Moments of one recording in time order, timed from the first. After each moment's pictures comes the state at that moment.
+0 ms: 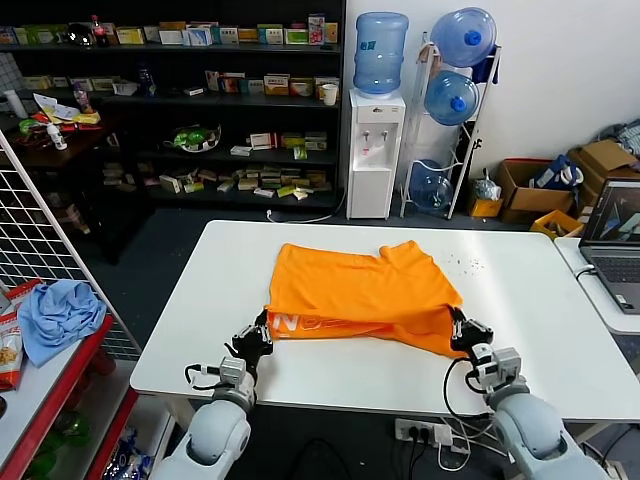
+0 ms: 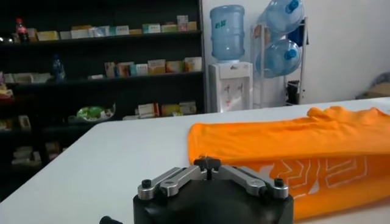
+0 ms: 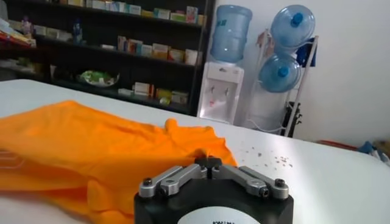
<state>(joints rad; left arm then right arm) 1.09 -1.26 -0.13 -1.58 -0.24 0.08 -0.24 -1.14 1.00 0.32 1.62 0.44 -0.16 0.08</state>
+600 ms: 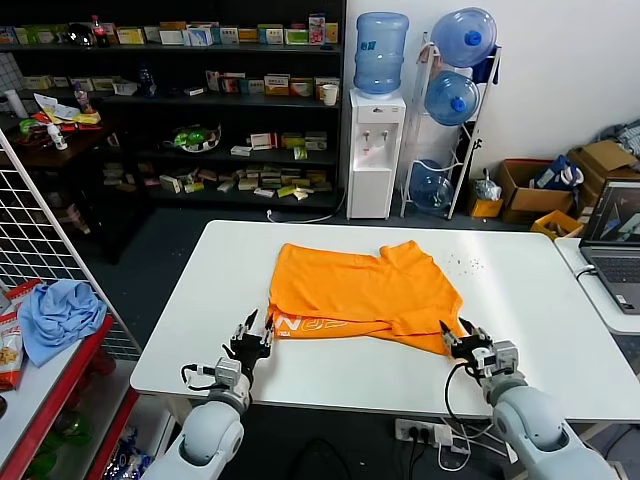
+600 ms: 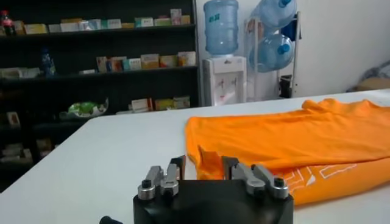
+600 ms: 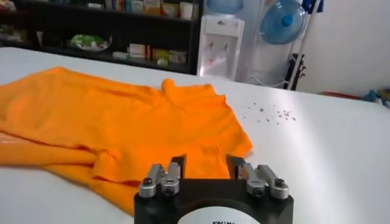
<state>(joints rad) 1.12 -1.21 -0.13 -1.60 -0.30 0.09 -0.22 -1.23 0.94 0.36 1.72 0.55 -0.39 0.12</state>
